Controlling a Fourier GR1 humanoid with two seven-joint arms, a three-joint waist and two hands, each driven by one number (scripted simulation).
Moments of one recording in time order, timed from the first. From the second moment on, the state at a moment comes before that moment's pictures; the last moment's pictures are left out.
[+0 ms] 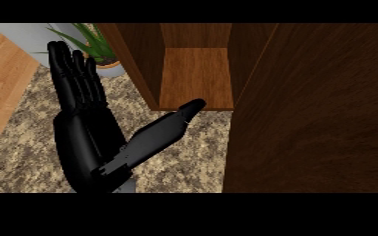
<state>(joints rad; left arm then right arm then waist) -0.39 0.00 -0.48 -1.99 -0.80 0.97 0.84 0.05 -0.12 0.14 -2.47 -0.12 0.06 0.49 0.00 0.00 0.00</state>
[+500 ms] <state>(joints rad) -0.30 0.00 -0.44 -2.14 -0.93 0.89 0.95 0.00 -0.12 0.14 -2.48 -0.09 0.03 0.56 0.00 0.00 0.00</state>
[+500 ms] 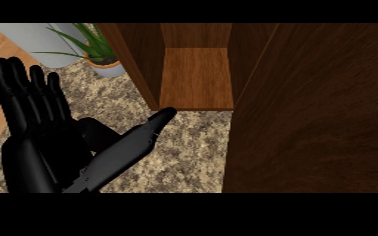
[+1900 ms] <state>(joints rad) 0.08 0.14 -0.31 -2.12 -0.26 0.98 0.47 -0.04 -0.10 0.13 -2.50 -0.08 0.05 0.61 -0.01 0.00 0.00</state>
